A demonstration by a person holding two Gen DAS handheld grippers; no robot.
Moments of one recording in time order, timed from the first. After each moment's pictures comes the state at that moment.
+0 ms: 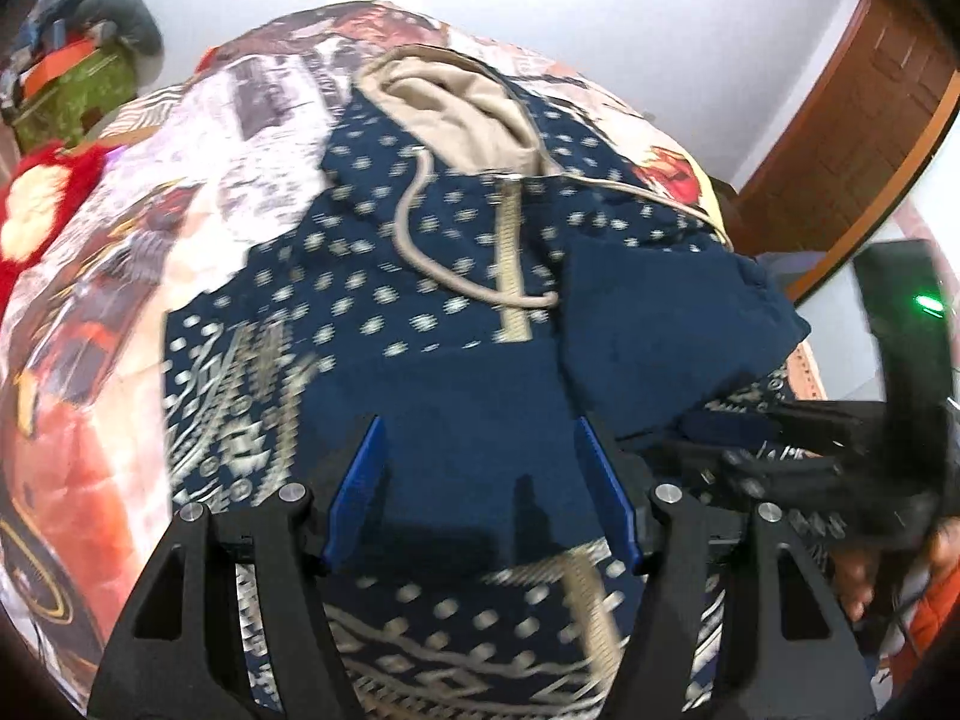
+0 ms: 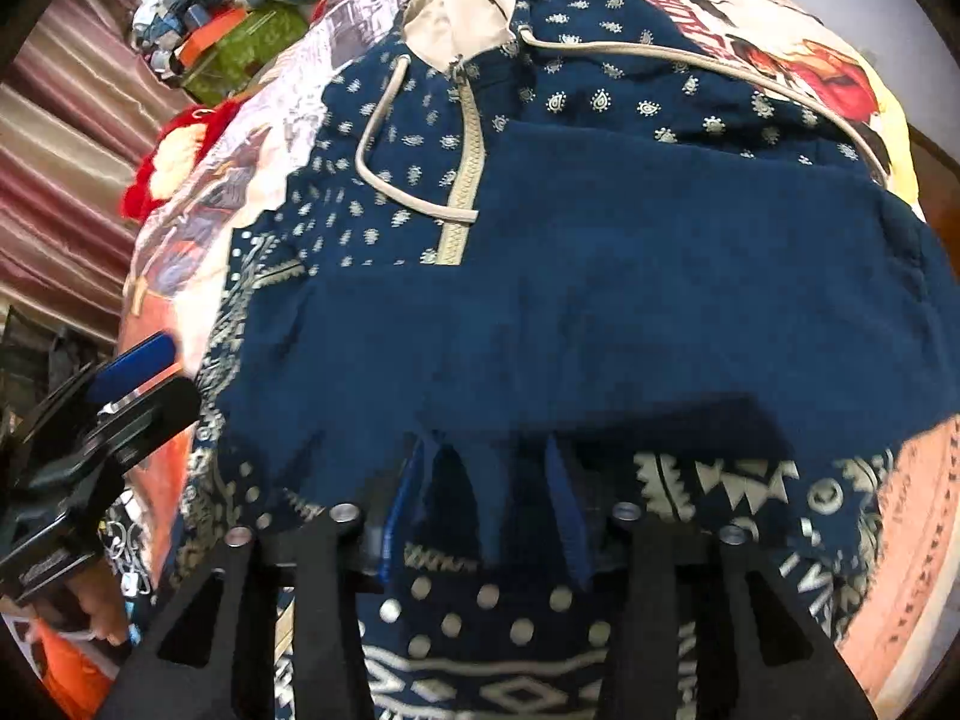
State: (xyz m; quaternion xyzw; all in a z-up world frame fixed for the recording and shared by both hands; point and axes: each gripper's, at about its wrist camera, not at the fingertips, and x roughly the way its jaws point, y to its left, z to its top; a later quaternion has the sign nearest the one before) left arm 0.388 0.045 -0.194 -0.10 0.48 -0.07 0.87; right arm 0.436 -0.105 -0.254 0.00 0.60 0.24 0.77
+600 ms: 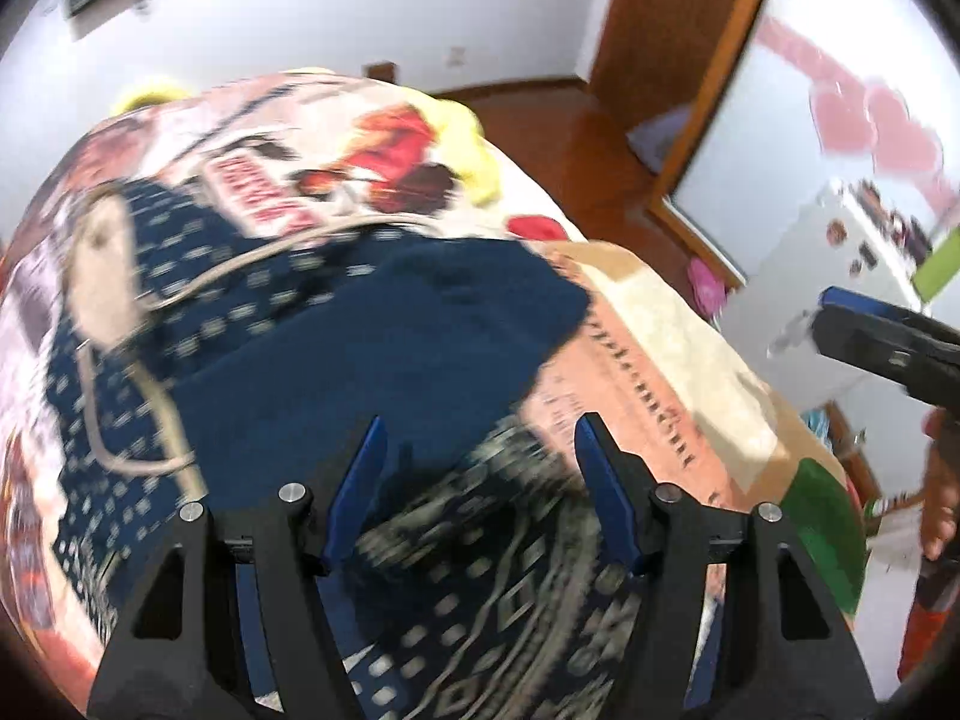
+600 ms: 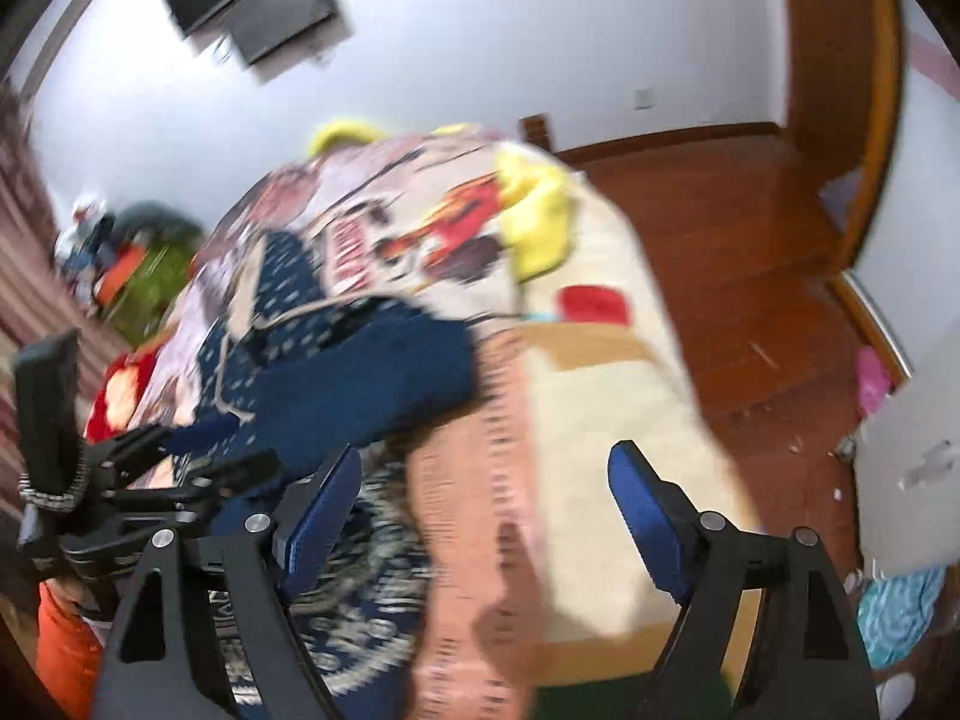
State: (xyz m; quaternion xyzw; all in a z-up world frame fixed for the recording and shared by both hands) left arm 0.435 -0.183 -0.180 0.08 0.49 -0.24 0.83; right arm 0.368 -0.357 -0.147 0.14 0.44 0.05 0.88
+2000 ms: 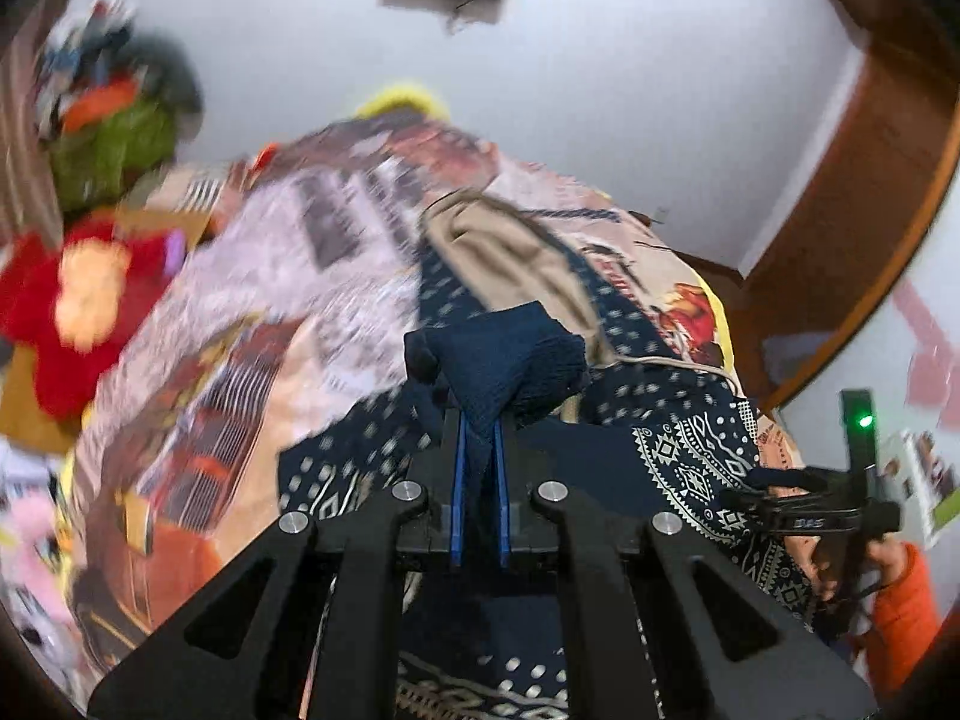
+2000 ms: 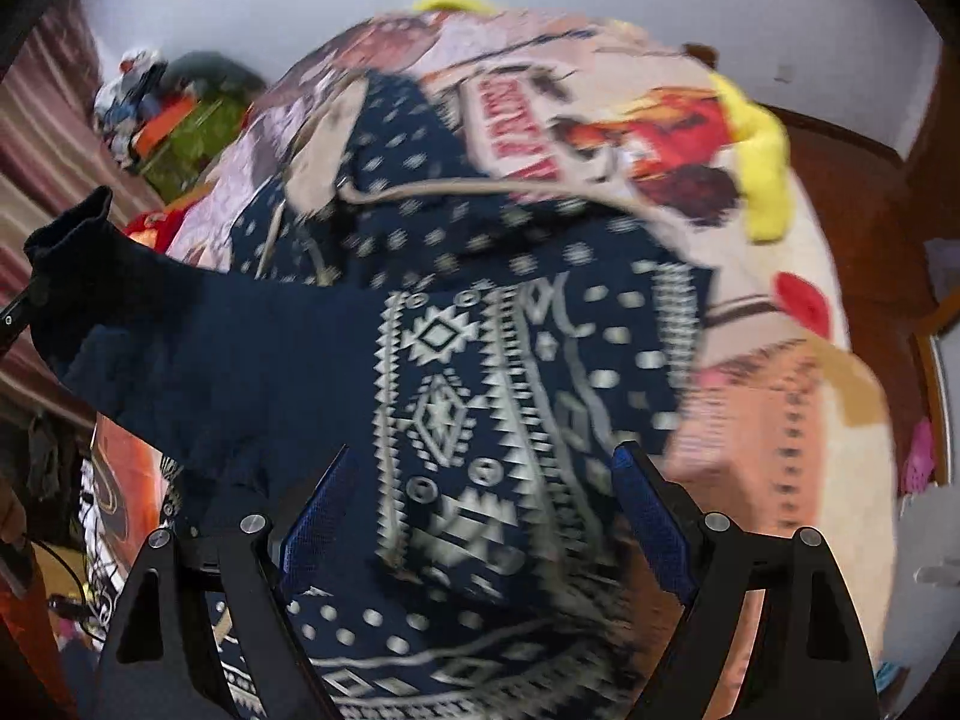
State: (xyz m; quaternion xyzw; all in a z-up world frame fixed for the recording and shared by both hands) left arm 0.393 0.146 -0.129 -0.14 0.40 -0.03 0.91; right arm 0.463 -0.184 -0.220 0.03 0.55 0.18 0.82
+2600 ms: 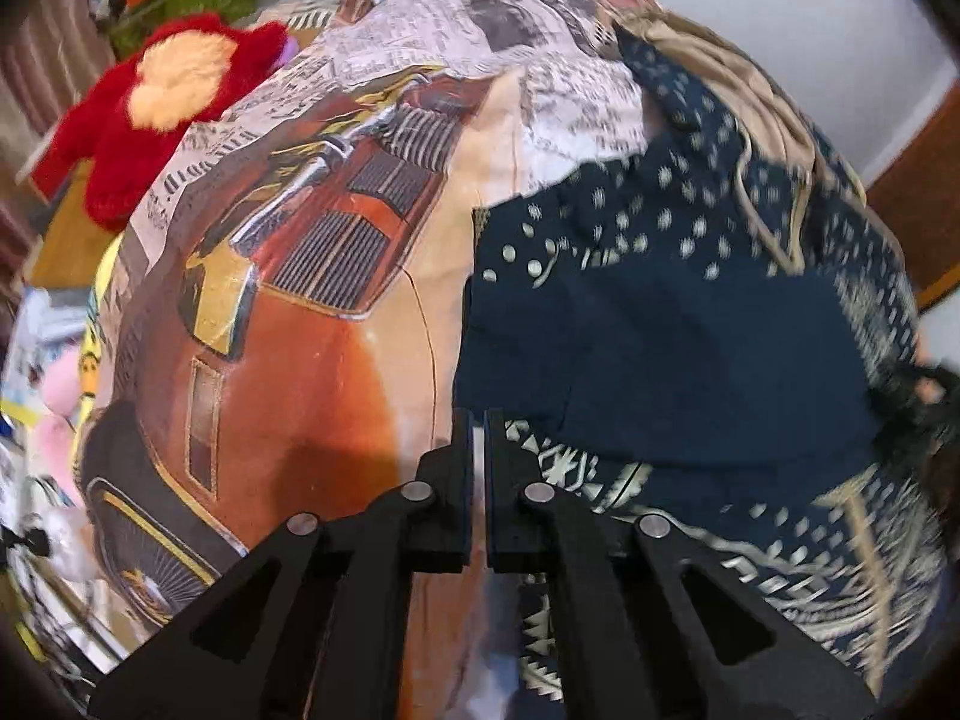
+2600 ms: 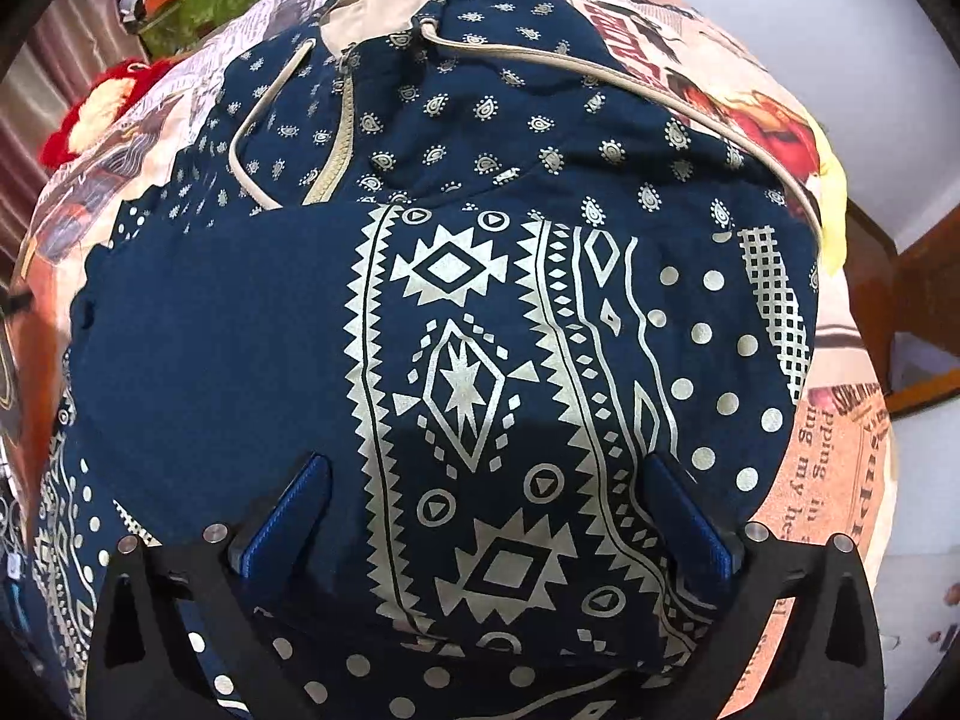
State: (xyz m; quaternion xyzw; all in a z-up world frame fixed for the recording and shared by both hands) left arm 0.350 0.215 -0.259 -0.10 0.54 0.06 0.83; right arm 0.460 -0.116 -0.273 -0.13 0.57 0.16 0.80
